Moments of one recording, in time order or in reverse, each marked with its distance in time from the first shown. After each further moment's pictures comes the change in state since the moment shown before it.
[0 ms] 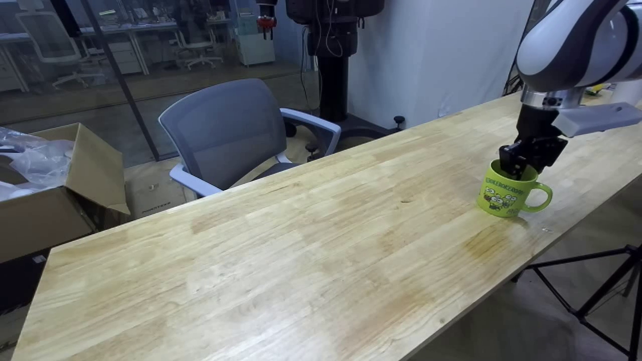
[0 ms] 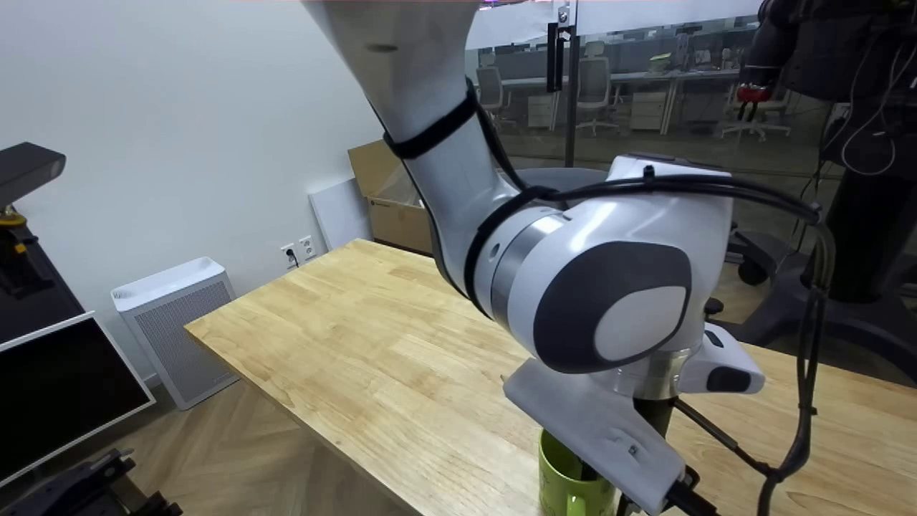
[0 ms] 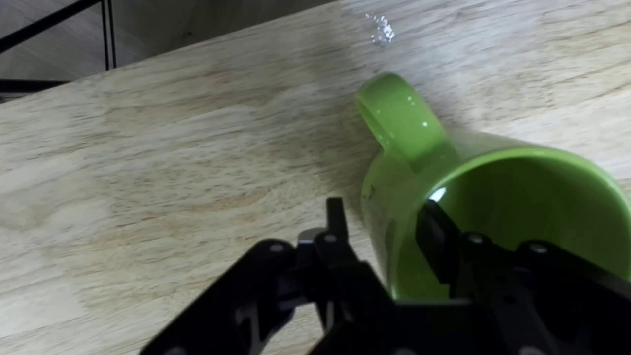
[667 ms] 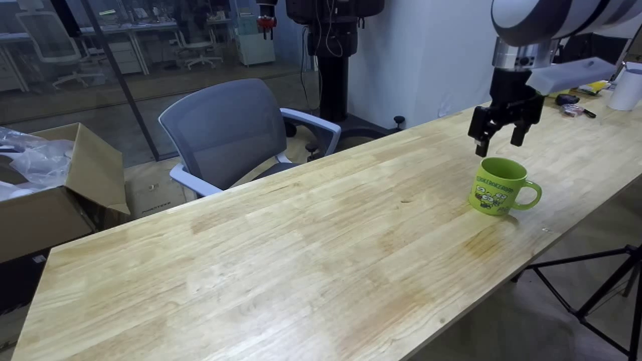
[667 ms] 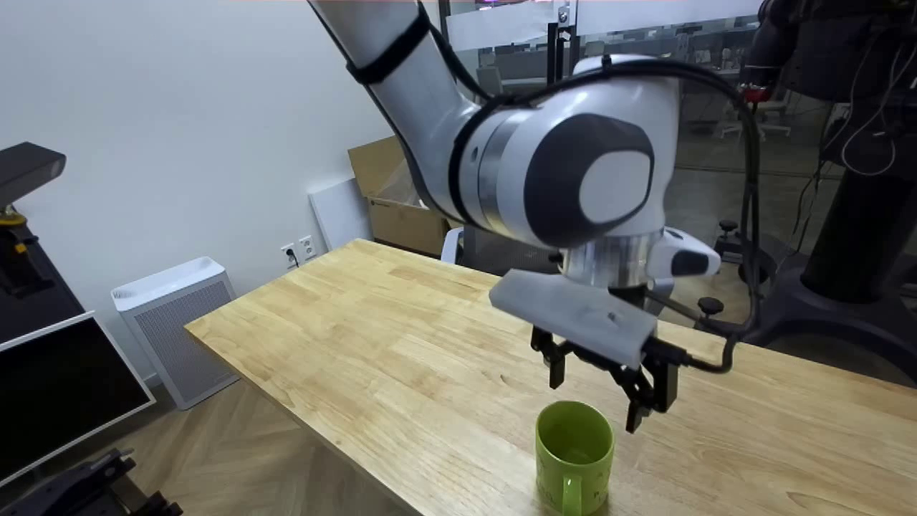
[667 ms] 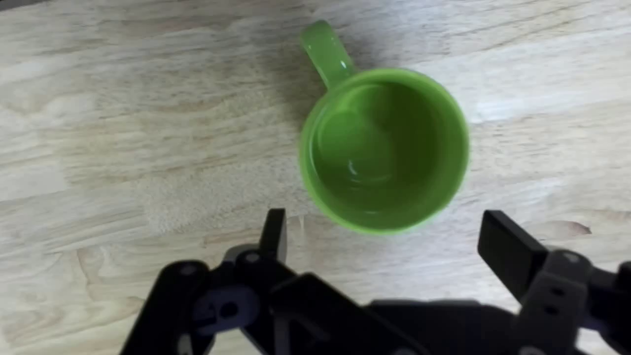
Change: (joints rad) arm 0.126 -0.104 -0.024 0.063 -0.059 -0.151 0.054
